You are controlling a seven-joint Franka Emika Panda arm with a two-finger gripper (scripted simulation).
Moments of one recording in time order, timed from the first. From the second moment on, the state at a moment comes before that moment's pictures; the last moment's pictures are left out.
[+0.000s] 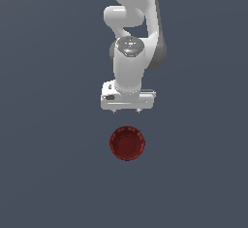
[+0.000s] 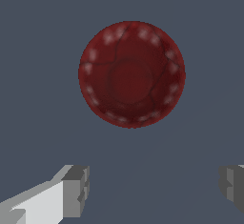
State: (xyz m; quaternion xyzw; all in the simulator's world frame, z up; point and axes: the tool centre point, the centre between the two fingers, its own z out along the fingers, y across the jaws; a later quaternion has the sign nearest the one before) arm -0.004 0.010 0.169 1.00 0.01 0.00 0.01
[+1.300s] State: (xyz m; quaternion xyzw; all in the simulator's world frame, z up) arm 0.024 0.040 0.146 1.00 0.02 -0.03 0.04
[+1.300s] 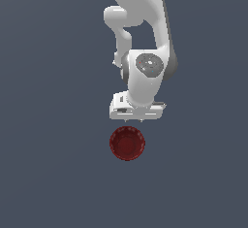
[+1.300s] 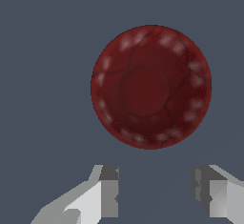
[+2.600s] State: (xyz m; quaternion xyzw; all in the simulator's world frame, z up) arm 0.089 0.090 0.061 0.98 0.02 -0.05 0.19
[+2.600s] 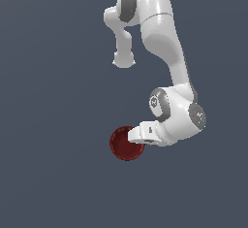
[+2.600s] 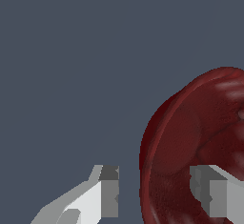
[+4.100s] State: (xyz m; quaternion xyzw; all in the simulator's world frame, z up) arm 0.086 0.080 0.031 0.98 0.02 -0.05 0.20
